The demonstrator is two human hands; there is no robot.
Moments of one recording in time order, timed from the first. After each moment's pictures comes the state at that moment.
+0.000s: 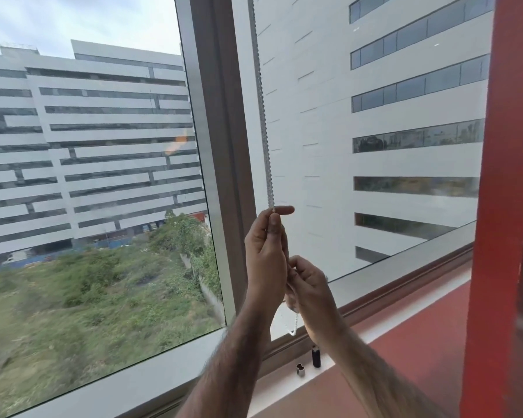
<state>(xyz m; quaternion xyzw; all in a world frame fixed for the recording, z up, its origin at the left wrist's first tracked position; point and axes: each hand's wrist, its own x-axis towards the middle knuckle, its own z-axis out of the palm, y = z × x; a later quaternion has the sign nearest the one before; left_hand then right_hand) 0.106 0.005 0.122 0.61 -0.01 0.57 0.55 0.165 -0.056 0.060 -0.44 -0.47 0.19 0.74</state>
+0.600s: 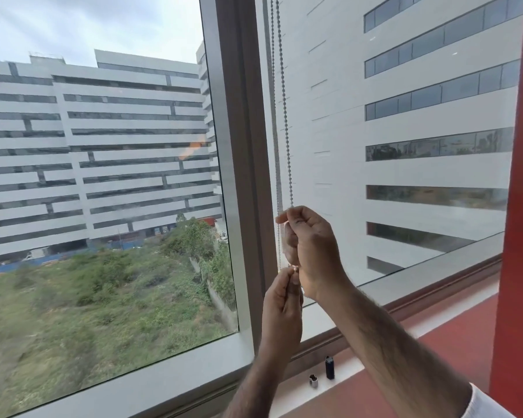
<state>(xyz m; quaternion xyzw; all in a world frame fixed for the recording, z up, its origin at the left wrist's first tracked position) 0.097 0.019 0.044 0.65 0.03 0.52 0.56 0.141 -0.039 0.154 -0.39 -0.45 0.17 0.79</state>
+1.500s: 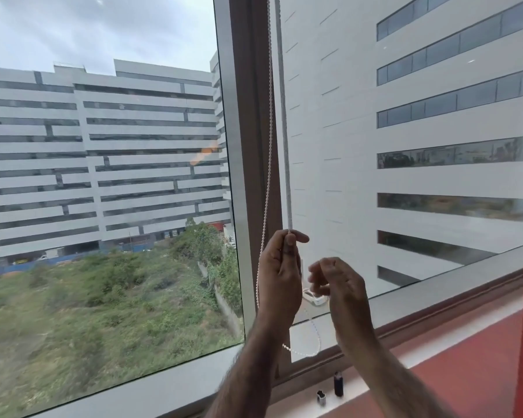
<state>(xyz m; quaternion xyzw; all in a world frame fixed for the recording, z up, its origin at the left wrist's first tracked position) 0.096 0.031 0.120 0.62 0.00 0.60 0.50 0.163 -0.050 0.088 -0.48 -0.44 0.06 0.76</state>
